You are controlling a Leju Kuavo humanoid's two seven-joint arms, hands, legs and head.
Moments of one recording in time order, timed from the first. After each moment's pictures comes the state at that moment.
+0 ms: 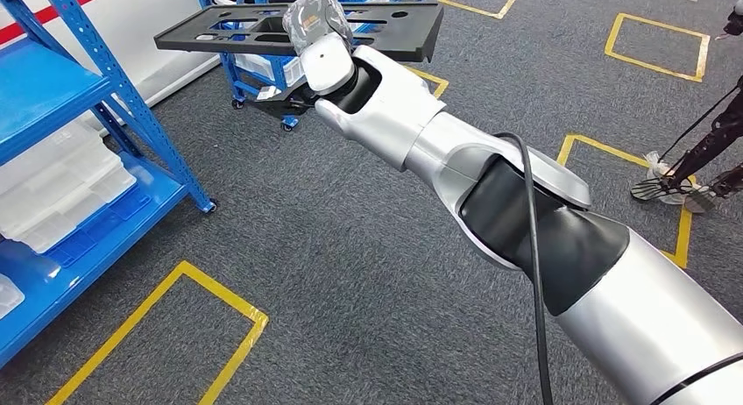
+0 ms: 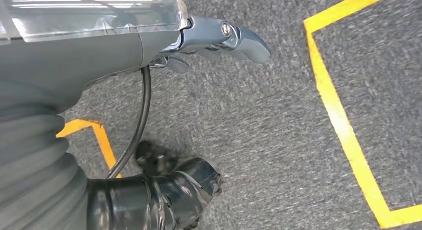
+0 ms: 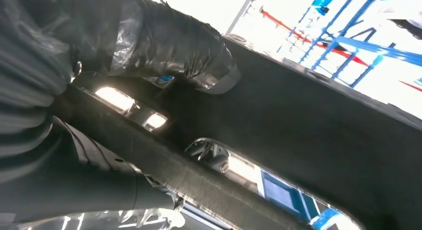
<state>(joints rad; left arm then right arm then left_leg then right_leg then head) -0.03 -0.05 0.34 -0.17 -0.20 -0.02 -0.25 -1.40 -0.11 0.88 -0.62 1.19 0.32 0.14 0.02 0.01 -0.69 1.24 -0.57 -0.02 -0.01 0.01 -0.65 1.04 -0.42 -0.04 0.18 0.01</state>
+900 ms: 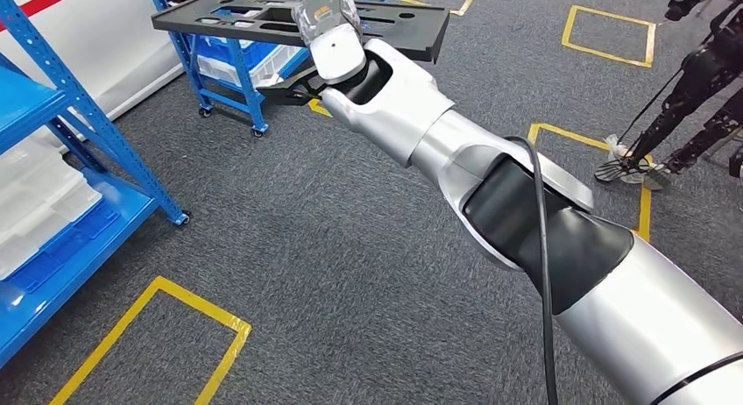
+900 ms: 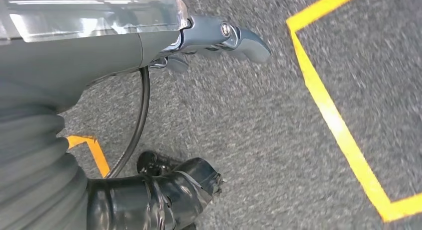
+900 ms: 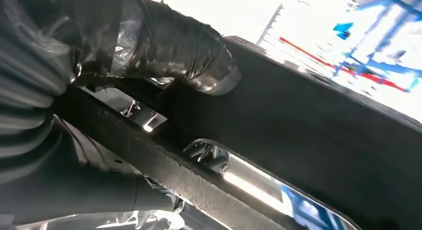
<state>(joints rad) -0.03 -0.03 0.37 -0.17 -0.23 -0.02 -0.25 -1.38 -0.13 0.79 -0.64 1.19 0.31 0.15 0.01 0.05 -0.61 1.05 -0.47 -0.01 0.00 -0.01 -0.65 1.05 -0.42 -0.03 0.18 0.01</state>
